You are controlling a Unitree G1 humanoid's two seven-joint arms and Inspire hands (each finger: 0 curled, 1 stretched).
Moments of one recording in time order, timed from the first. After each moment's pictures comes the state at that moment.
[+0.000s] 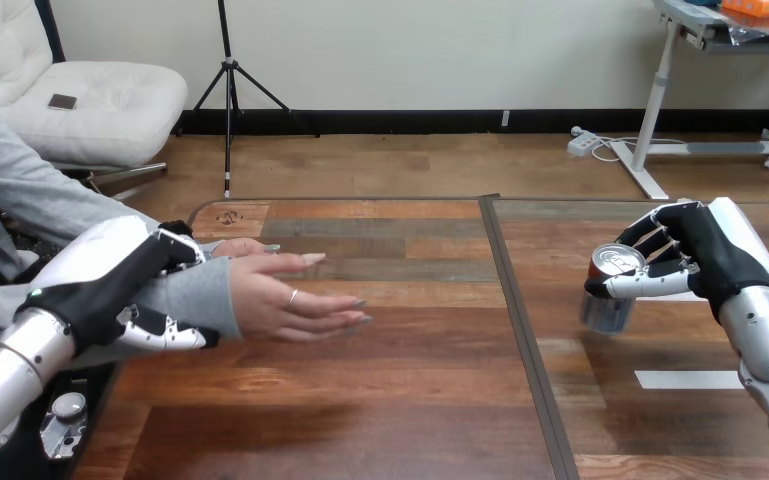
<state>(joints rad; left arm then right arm) -0.33 0.75 -0.17 0.63 0.40 -0.53 -0.13 -0.69 -0.50 0.07 1.26 -0.31 -0.38 -0.08</state>
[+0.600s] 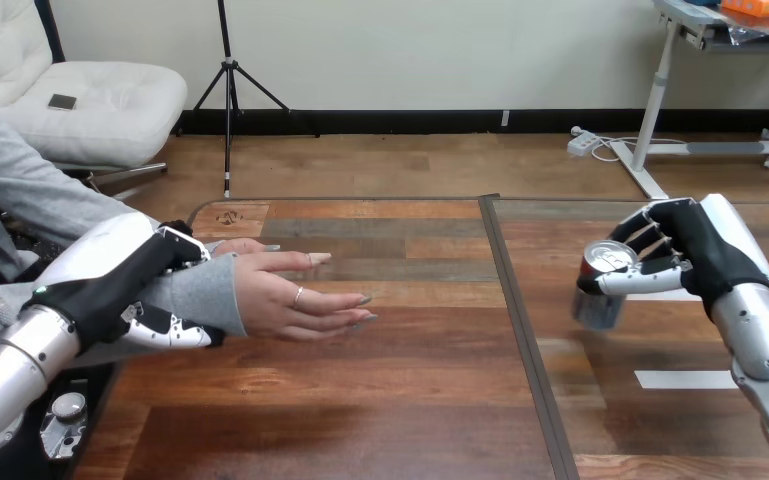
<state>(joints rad) -0.33 0.74 -0.16 0.62 0.40 -0.52 -0.15 -0.69 -0.49 0.07 1.24 -0.31 -0.39 -0.08</state>
